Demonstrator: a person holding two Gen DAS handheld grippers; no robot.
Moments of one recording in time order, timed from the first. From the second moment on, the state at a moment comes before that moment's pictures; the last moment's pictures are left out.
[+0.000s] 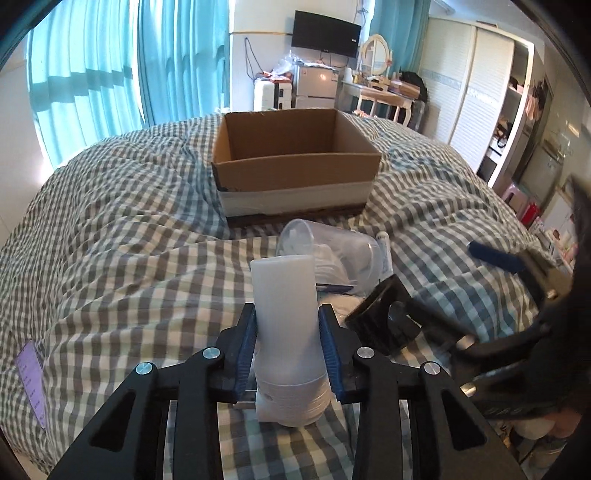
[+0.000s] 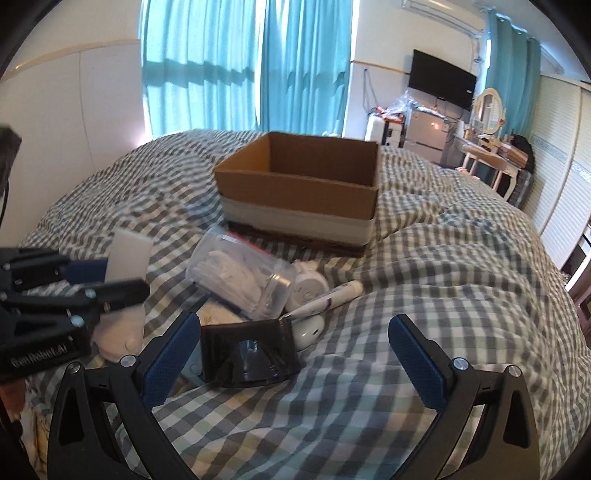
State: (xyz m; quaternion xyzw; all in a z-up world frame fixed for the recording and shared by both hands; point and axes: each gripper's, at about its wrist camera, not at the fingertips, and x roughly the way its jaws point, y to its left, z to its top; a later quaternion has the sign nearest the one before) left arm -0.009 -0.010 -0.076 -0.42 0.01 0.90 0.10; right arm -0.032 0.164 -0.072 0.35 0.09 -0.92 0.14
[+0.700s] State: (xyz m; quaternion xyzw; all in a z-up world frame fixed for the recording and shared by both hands) left arm -0.006 -0.033 -0.051 -0.38 0.00 0.92 0.08; right arm -0.044 0.130 -0.106 0.41 0.12 -0.89 0.18
